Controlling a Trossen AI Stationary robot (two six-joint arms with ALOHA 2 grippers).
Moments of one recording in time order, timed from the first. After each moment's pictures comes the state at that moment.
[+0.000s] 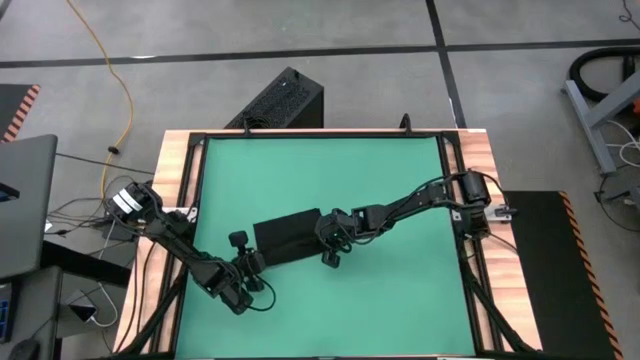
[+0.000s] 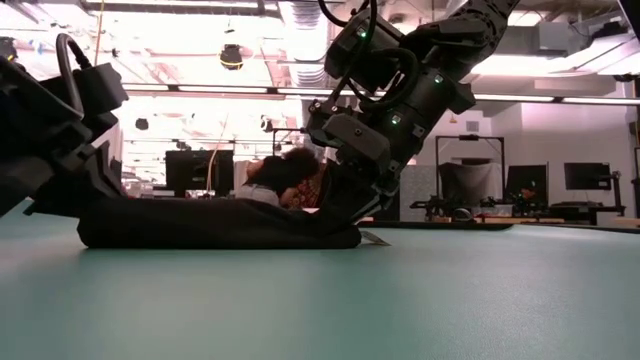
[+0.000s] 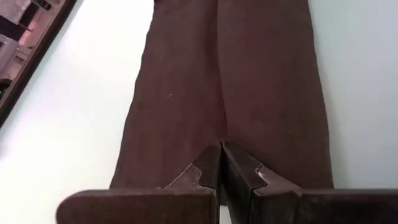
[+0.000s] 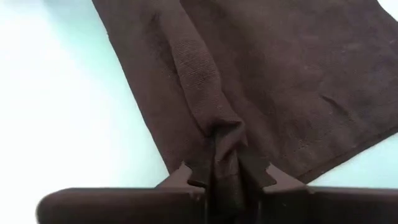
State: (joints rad) left arm -0.72 1.68 0.66 -0.34 -0.91 -0.77; right arm 0.10 1.98 1.09 -0.06 0.03 0.34
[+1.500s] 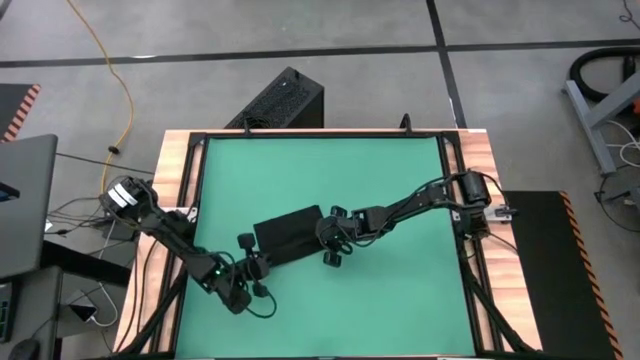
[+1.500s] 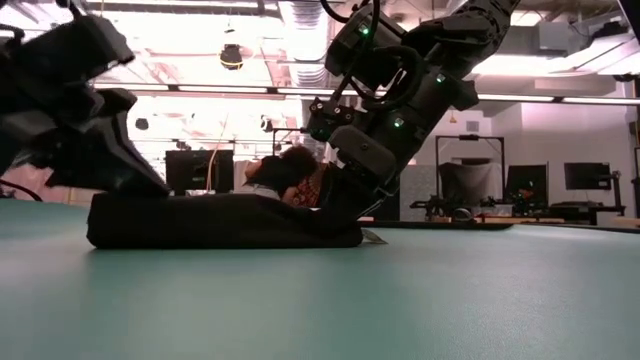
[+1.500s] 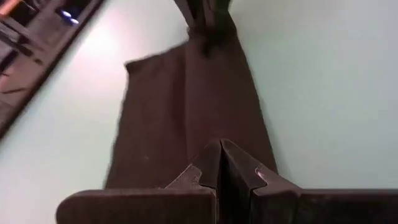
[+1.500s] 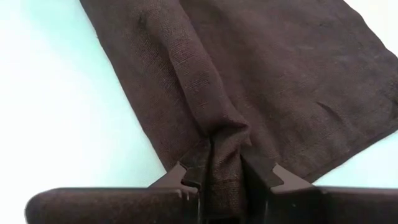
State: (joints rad) left arm -0.71 1.62 0.61 0.02 -0.97 -0.46; right arm 0.11 1.94 1.09 -0.02 0.10 0.25
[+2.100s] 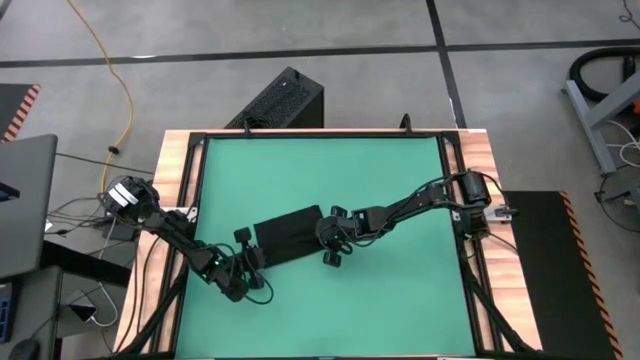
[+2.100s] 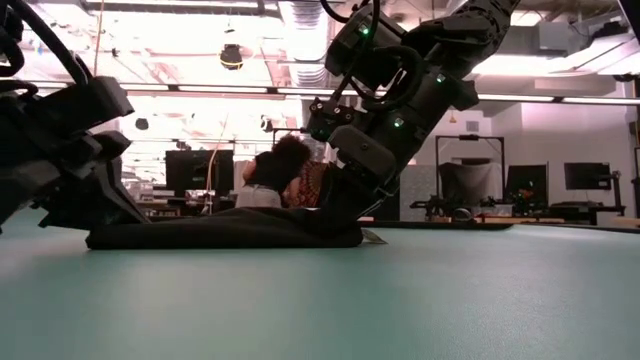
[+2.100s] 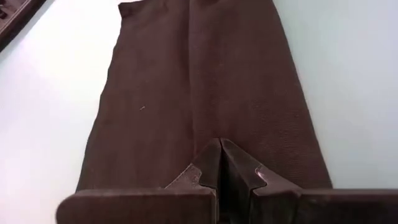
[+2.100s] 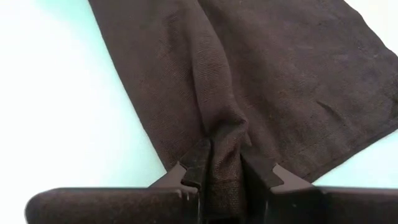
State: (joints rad) left arm -0.67 1.62 0.46 0.14 -0.87 -0.55; right arm 0.11 1.94 1.09 -0.02 0.10 0.25
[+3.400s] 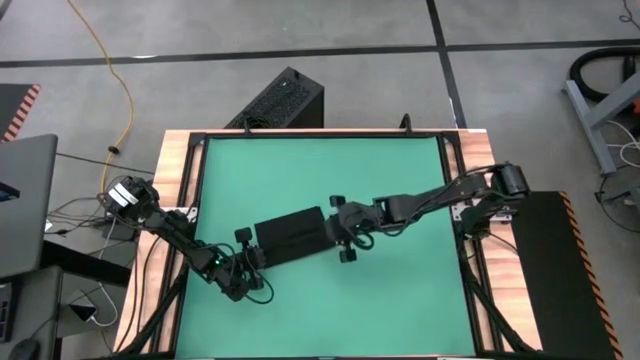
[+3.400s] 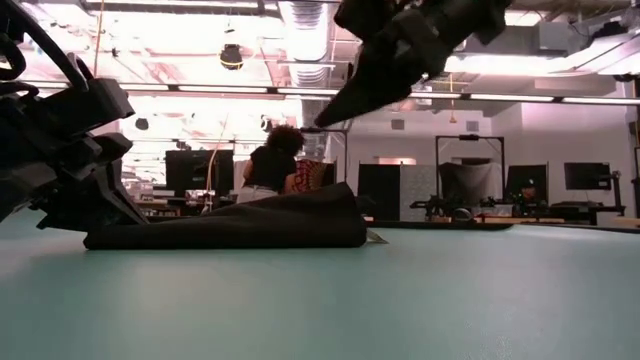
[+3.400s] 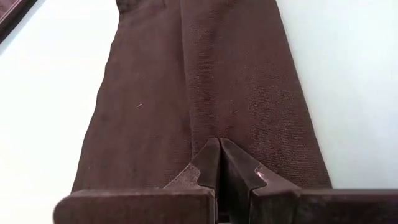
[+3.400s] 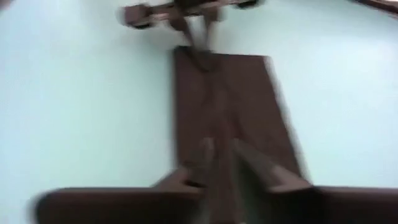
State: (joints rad) left arm -0.67 1.62 0.46 0.11 -0.82 -0.56; right arm 0.13 1.64 1.05 -0.04 0.07 -0.16
